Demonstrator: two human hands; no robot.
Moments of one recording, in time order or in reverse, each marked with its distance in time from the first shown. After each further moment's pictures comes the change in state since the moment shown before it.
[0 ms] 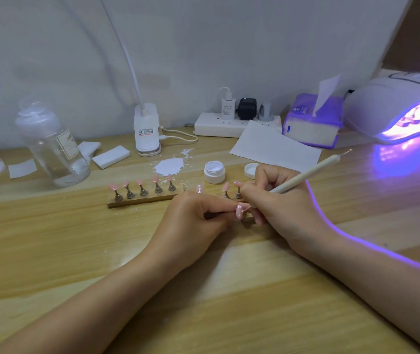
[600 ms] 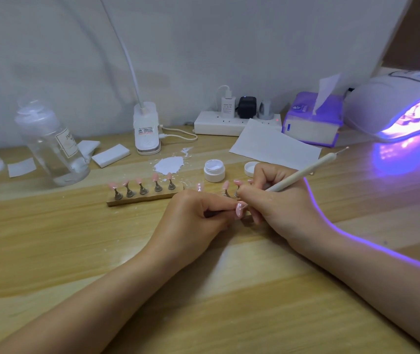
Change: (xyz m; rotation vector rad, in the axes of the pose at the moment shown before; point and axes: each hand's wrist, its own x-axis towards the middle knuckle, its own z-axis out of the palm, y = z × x) left_hand 0.000 0.002 -0.001 -0.006 -0.004 -0.009; right_hand -0.001 0.000 0.001 -0.062 0.004 -0.005
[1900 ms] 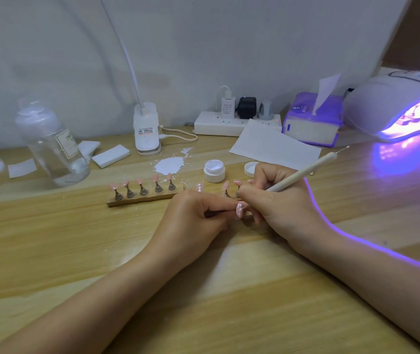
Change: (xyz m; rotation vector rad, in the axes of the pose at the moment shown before) left_hand 0.000 0.000 0.001 0.010 0.030 0.017; right_hand 0.002 0.004 0.000 0.047 0.026 -0.046
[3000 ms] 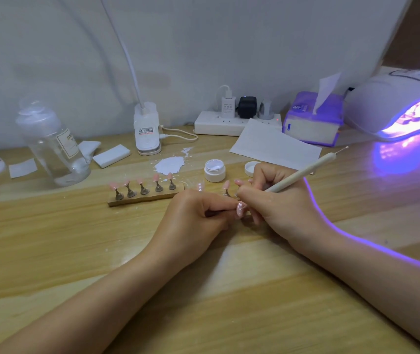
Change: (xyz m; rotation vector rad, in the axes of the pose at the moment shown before) left_hand -0.001 0.002 -0.001 0.006 -0.031 -0.027; right_hand -0.001 -0.003 0.001 -0.051 -0.023 0.002
